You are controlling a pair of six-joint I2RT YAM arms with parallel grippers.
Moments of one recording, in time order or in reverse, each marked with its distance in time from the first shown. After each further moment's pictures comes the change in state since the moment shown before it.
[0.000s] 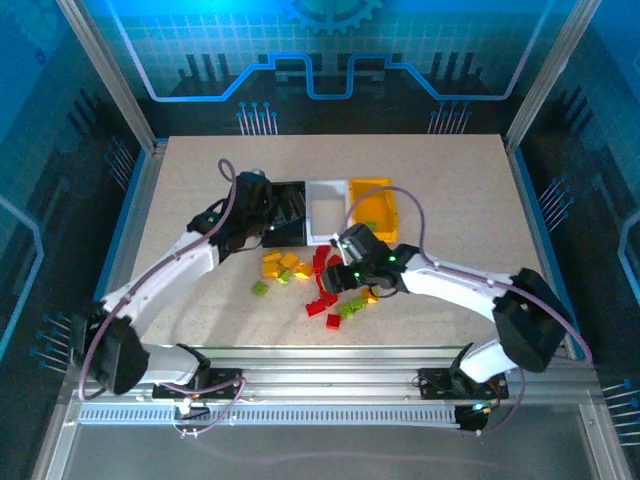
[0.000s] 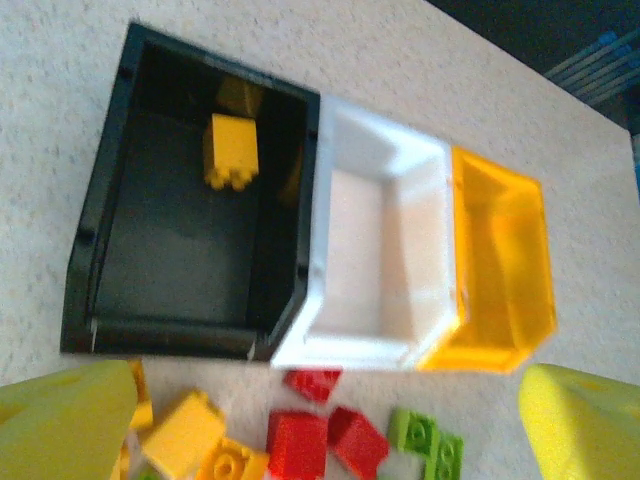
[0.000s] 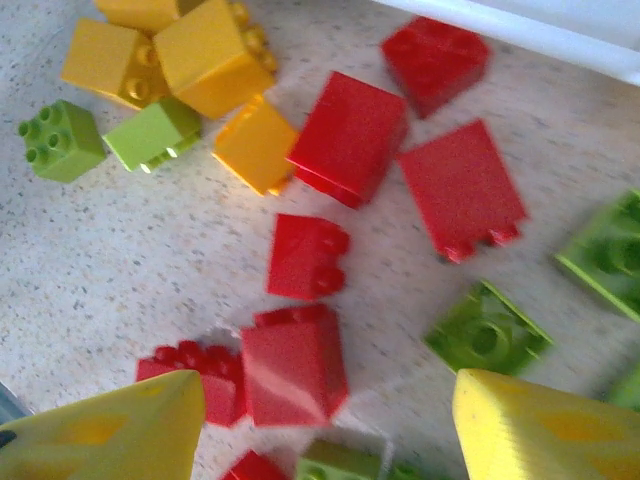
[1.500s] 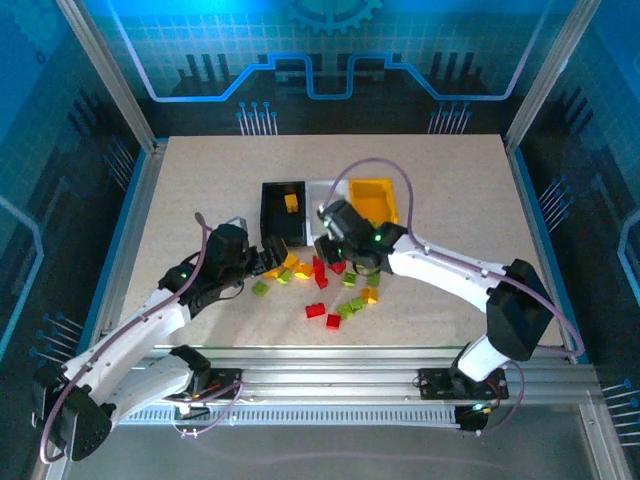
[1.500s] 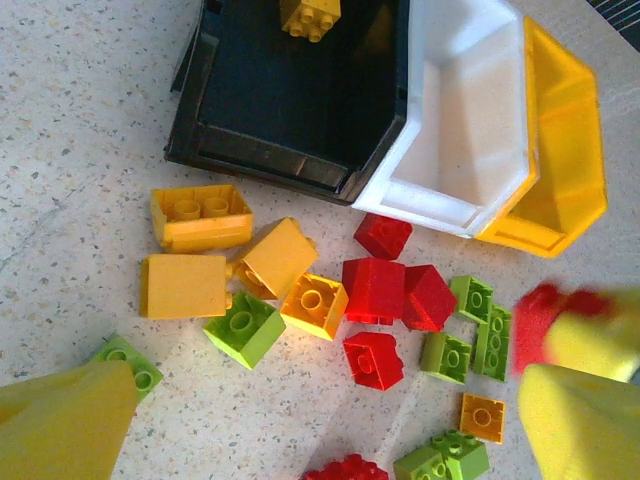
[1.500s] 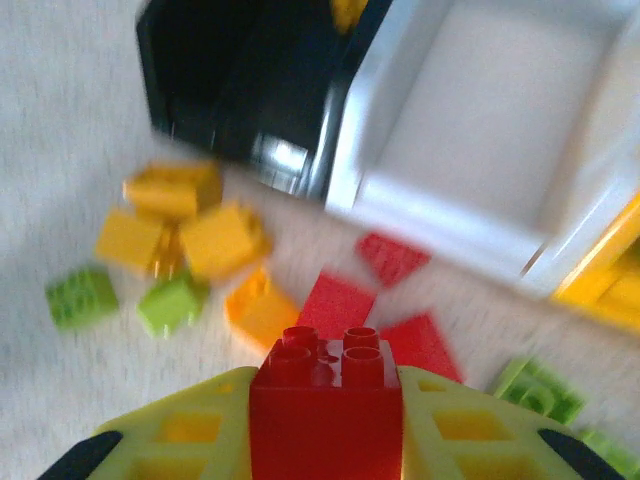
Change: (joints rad) left arm -0.035 -0.354 -0.348 -0.042 0.027 -0.072; right arm -0.008 0.069 0.286 -0.093 0.211 -0.008
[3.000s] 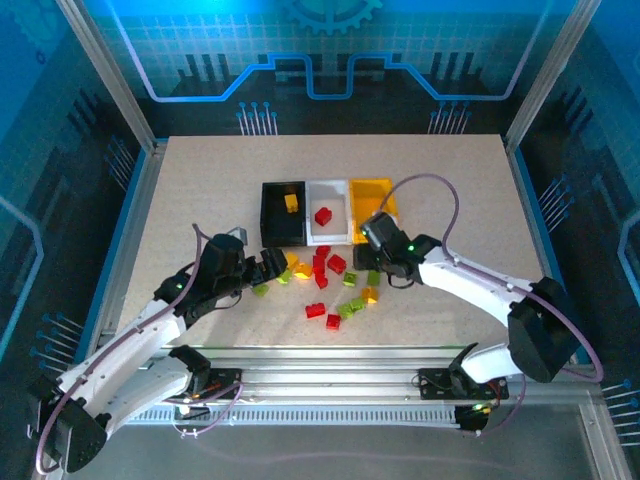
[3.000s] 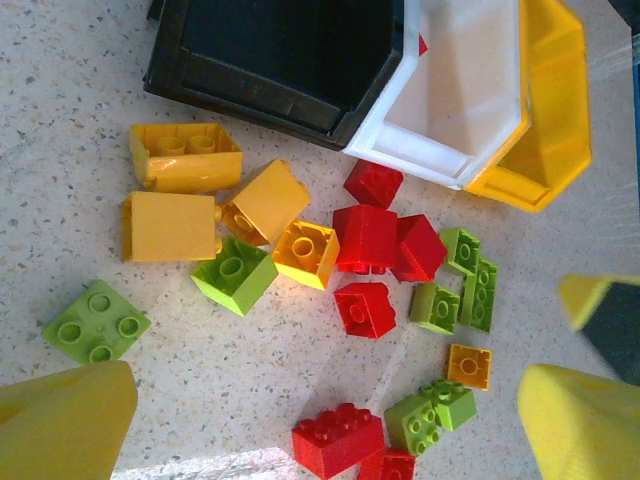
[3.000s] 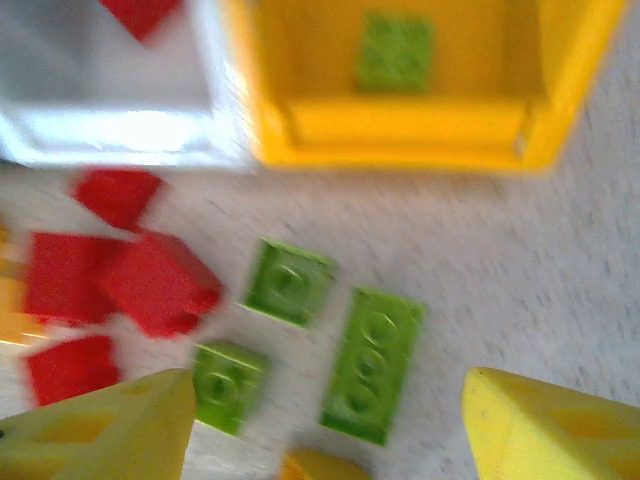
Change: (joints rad) left arm -0.003 -0.078 -0.074 -0.001 0.085 -0.027; right arm -0.146 -0.178 -0.335 -0.035 0.079 0.211
